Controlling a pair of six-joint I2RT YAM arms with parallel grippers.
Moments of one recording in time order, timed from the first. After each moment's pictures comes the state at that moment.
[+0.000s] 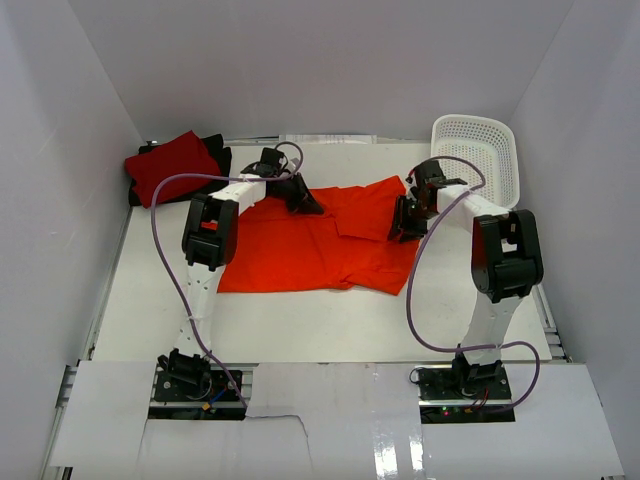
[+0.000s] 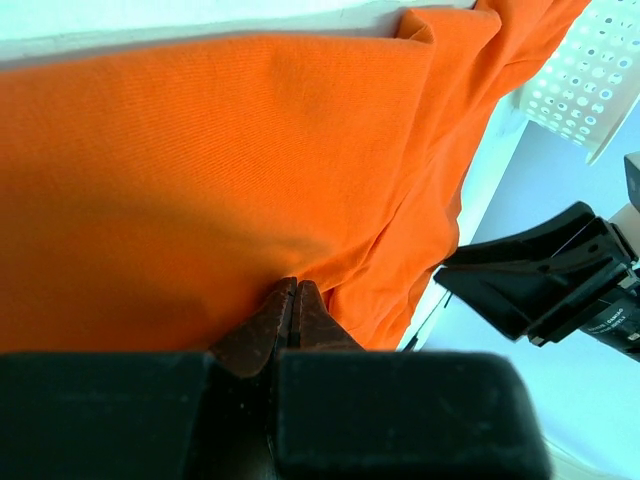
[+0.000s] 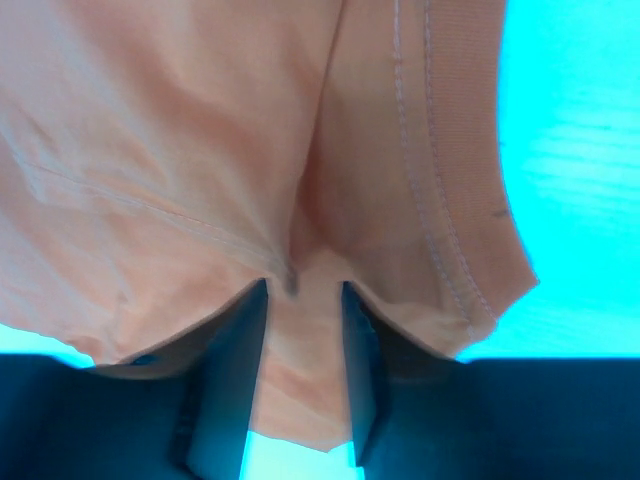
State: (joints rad) left arm -0.30 2.46 1.91 -0.41 0.74 -0.73; right arm 0.21 1.90 1.31 -0.60 -0.30 0.31
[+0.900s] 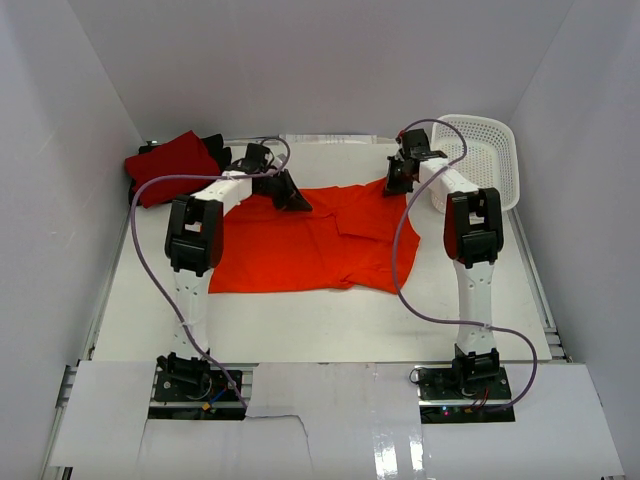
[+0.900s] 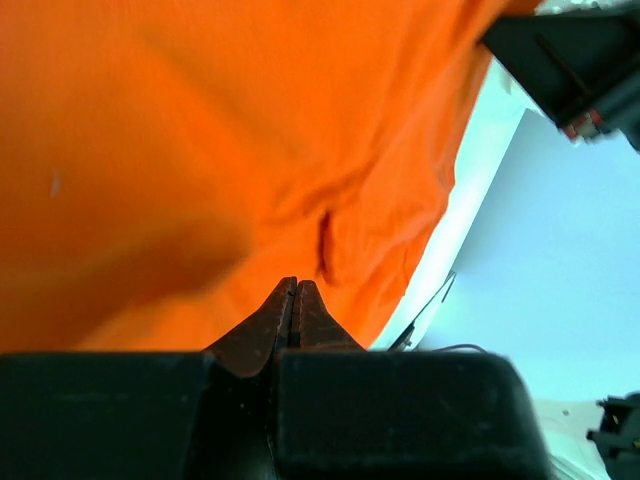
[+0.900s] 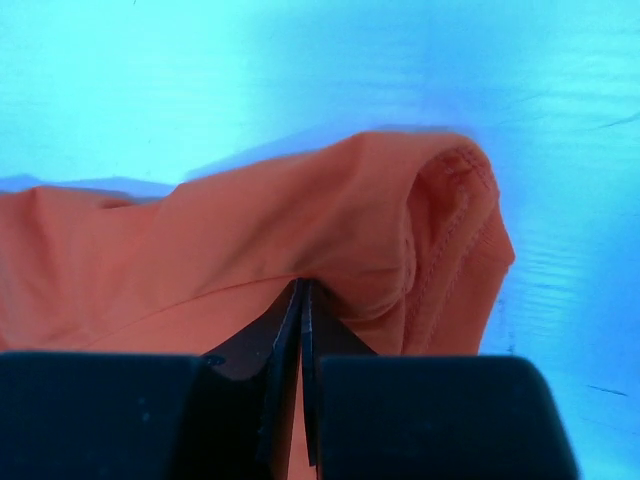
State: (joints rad) left arm -0.26 2.33 1.79 -0.45 0.73 -0.70; right arm 0.21 2.34 1.90 -0.52 -0.21 0.29
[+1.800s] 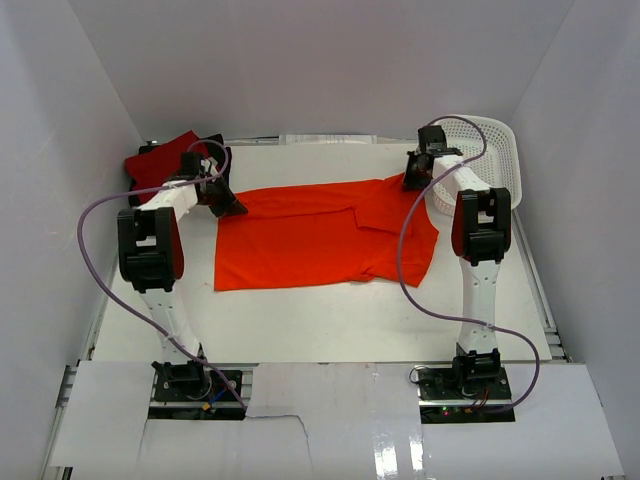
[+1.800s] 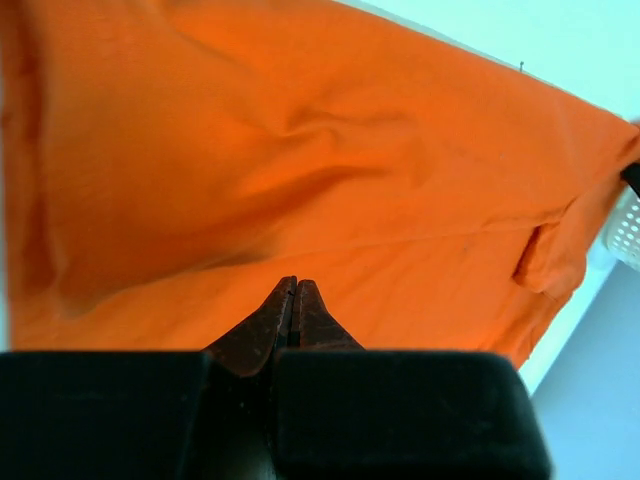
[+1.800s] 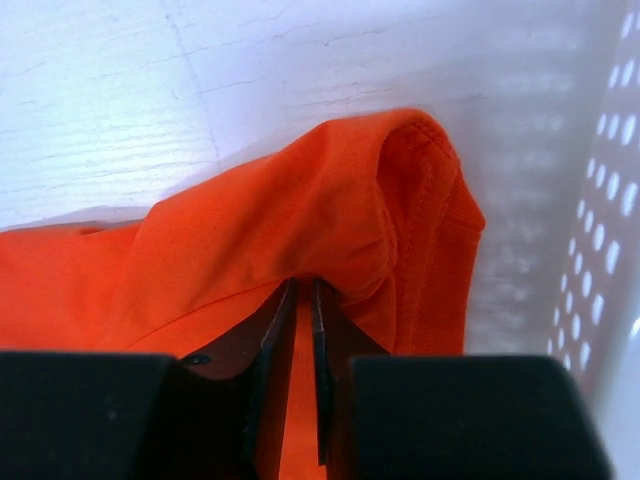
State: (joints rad) left arm 0.03 2.04 1.46 -0.43 0.47 -0.55; right arm 0.13 2.36 1.95 -0.53 -0.06 0.31
